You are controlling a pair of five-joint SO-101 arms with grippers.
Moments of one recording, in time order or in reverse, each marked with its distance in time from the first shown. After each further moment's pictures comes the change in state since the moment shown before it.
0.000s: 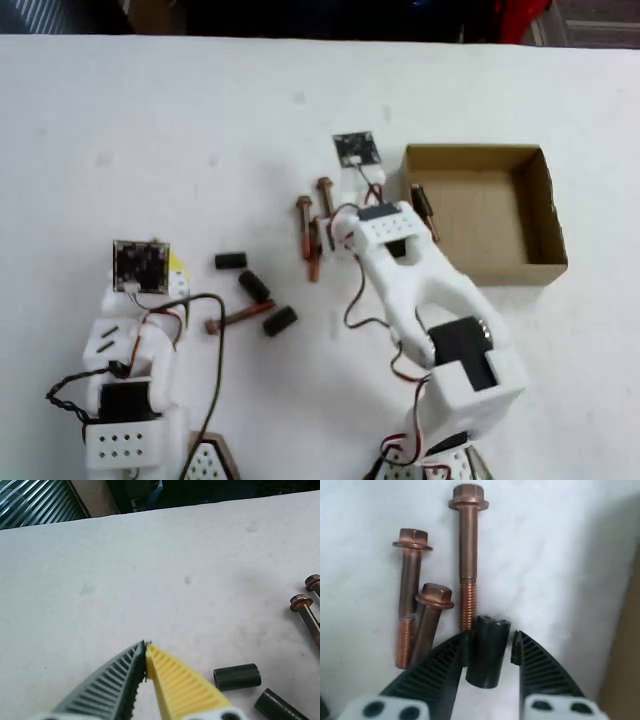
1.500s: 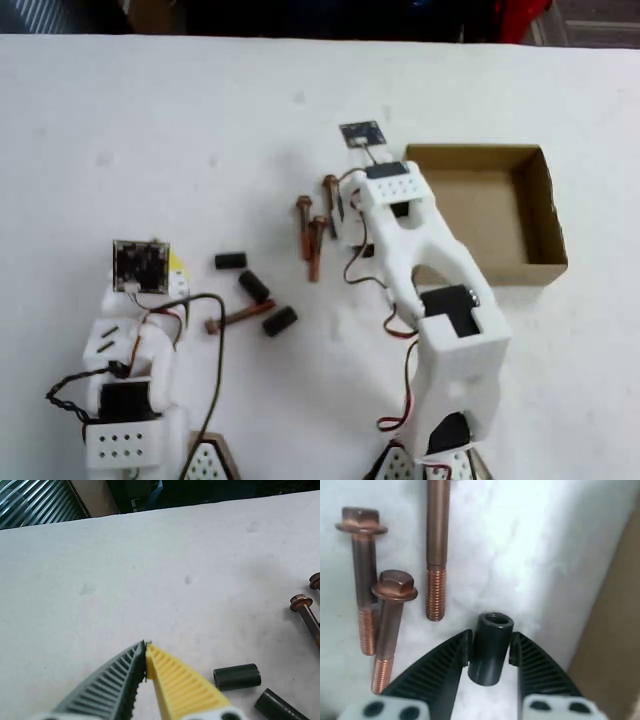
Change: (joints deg) left arm 0.0 0.0 0.0 0.0 0.0; right arm 3.6 13.7 -22.8 23.2 5.5
